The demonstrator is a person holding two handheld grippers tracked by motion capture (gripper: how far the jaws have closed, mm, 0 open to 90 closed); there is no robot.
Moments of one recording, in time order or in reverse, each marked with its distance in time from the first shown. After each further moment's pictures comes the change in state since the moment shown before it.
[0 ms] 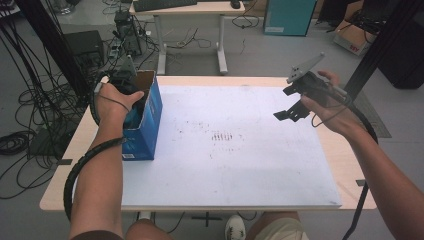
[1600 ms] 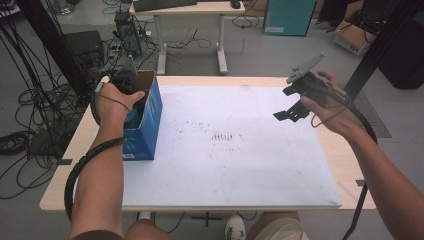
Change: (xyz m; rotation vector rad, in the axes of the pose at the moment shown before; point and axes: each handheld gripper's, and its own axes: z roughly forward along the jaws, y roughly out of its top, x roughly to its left) left arm -0.002 0.001 0.000 0.008 0.001 0.002; right arm 0.001 0.000 0.002 -0.010 -0.003 0.008
